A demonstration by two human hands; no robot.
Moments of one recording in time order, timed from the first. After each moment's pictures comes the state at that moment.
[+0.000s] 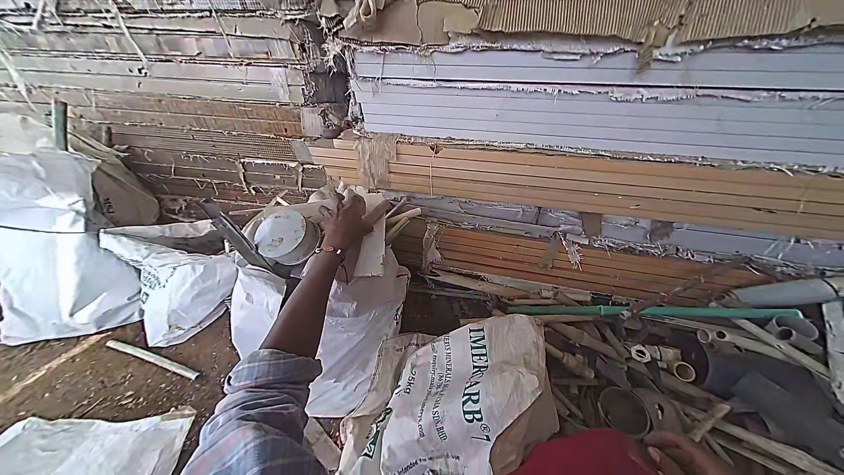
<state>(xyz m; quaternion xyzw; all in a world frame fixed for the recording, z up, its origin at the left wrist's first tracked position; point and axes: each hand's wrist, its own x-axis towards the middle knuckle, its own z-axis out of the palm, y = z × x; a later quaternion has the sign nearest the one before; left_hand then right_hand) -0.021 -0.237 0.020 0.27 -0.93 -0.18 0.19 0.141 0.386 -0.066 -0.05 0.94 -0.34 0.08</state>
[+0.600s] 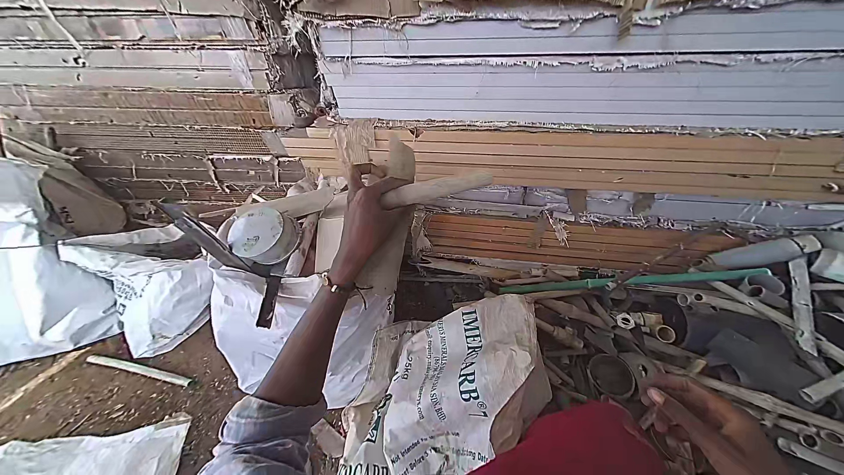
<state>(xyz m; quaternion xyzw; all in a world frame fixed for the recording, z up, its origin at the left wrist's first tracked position) 0.058 -0.100 0.064 -0.03 -0.88 -0.27 0.40 0.150 0.379 -0.045 -0.01 0.83 -0.56 0.01</state>
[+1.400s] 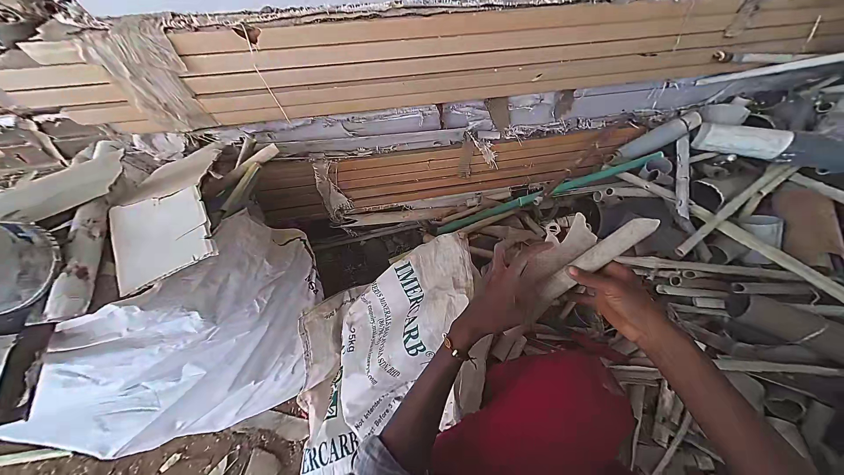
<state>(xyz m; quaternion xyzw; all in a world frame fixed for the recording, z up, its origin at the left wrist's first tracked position) 0.044 0.195 -0.125 -0.33 -0.79 -0.52 0.04 0.078 0.402 -0.076 0.20 0.67 -0.72 -0.01</state>
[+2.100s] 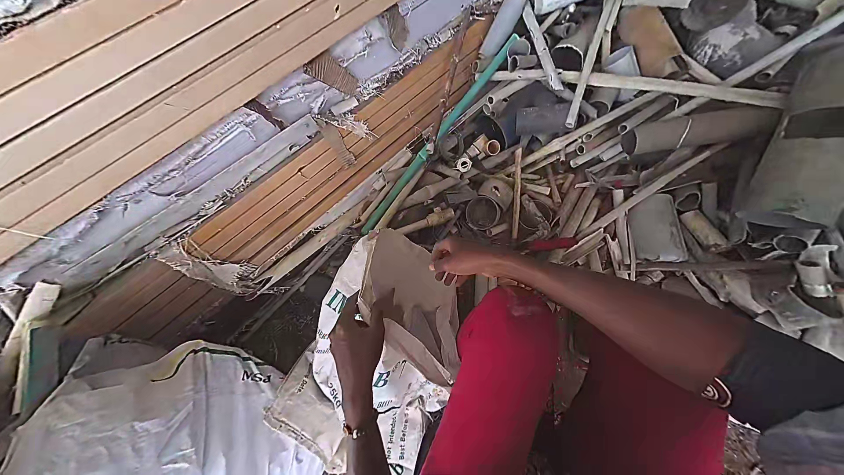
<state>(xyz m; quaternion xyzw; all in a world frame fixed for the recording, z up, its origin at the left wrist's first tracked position) 0.059 0.090 -0.168 -0.03 -0.95 -0.31 0.01 0.049 0.343 -0.131 0.13 0.75 -0.56 0.33</state>
